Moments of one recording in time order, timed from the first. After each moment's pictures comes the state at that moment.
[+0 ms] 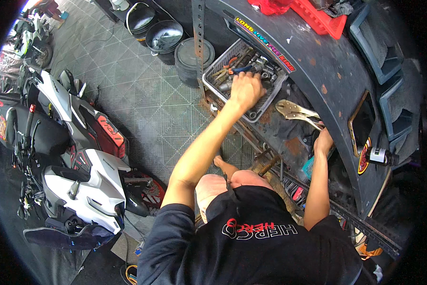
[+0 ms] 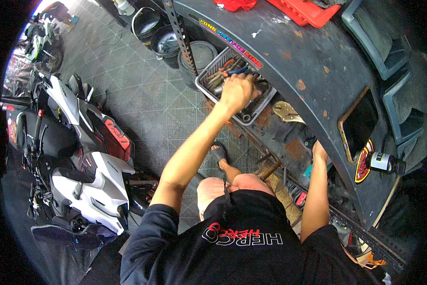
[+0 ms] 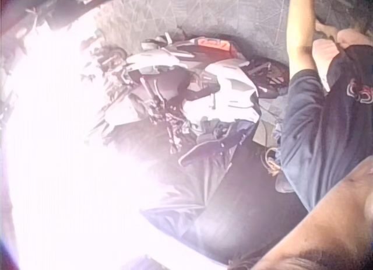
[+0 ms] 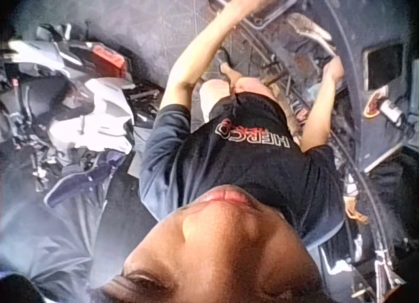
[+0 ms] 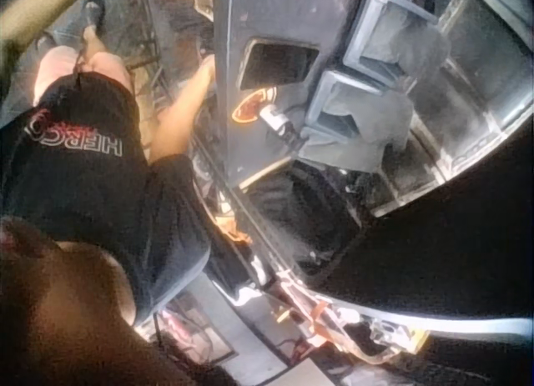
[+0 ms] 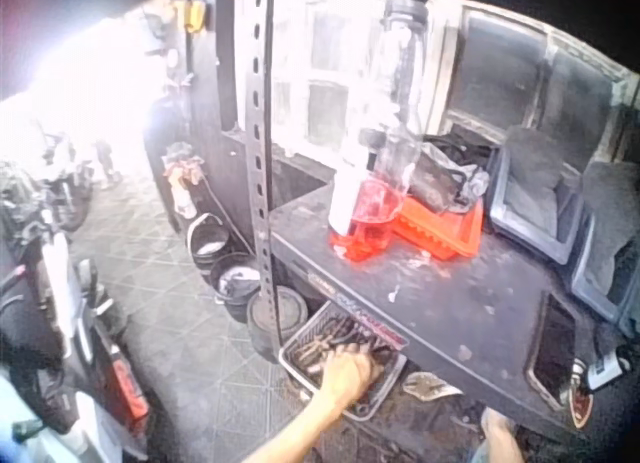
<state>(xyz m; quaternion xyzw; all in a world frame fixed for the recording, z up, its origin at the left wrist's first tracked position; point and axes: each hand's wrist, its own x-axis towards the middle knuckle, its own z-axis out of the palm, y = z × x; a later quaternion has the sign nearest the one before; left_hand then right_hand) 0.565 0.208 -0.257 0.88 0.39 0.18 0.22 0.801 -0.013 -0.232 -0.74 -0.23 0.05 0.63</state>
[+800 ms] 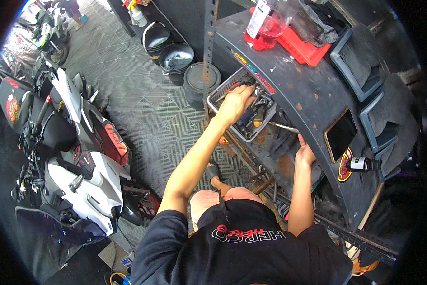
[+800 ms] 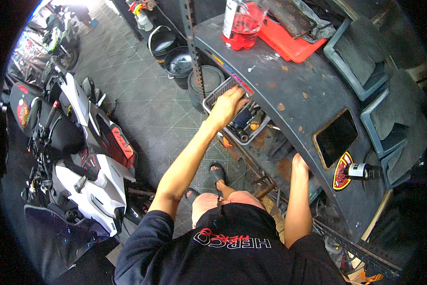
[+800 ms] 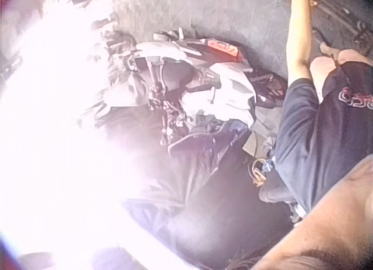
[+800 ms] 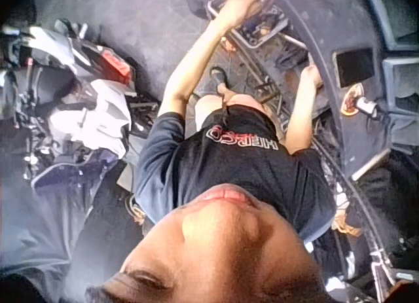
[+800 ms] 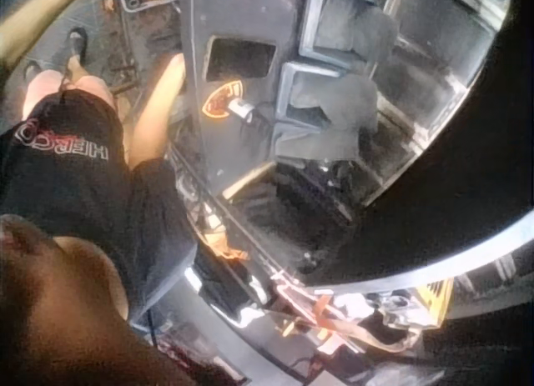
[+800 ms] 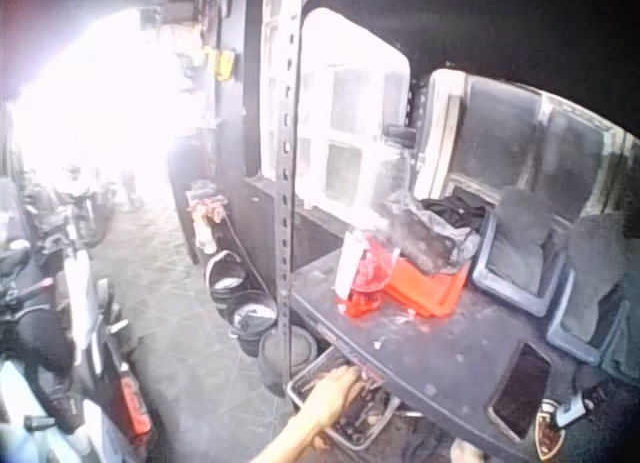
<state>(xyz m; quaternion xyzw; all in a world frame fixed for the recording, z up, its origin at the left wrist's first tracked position) 0.525 0.225 -0.213 0.83 0.26 0.42 0.27 0.760 0.021 -0.216 -0.62 -0.05 0.19 0.76</state>
